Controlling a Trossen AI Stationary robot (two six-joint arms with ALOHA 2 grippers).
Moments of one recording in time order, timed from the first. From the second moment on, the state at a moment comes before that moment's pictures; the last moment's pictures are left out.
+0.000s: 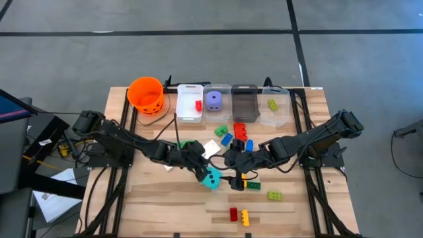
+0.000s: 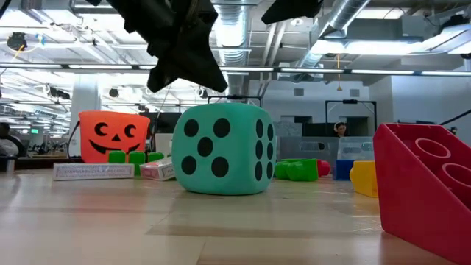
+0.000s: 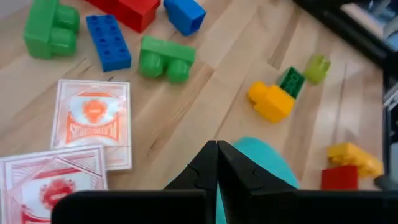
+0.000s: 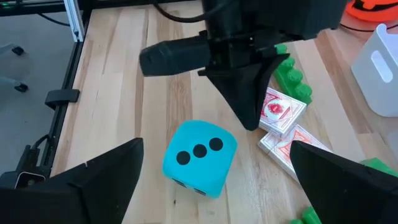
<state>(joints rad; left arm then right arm) -0.26 1.58 0.97 -0.13 -0.34 -0.76 0.37 1.58 1.34 -0.52 0.29 0.33</state>
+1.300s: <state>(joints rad) -0.17 1.72 0.97 -0.09 0.00 -0.55 0.36 1.58 1.34 -0.52 0.29 0.40</state>
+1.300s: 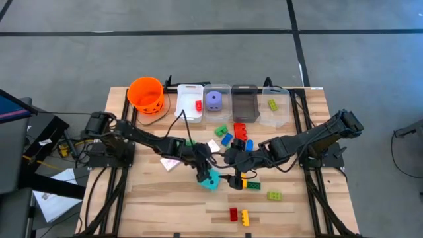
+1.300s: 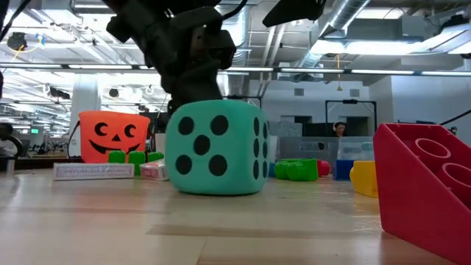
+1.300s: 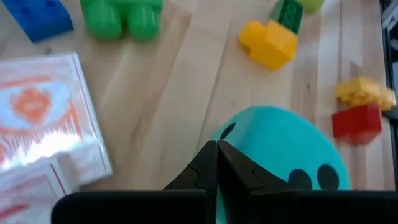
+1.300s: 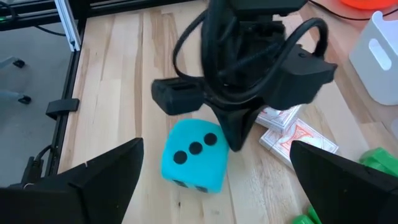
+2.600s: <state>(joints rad) -0.35 1.32 0.97 -0.21 -0.24 -0.75 0.37 1.58 1.34 -0.61 0.29 0.39</state>
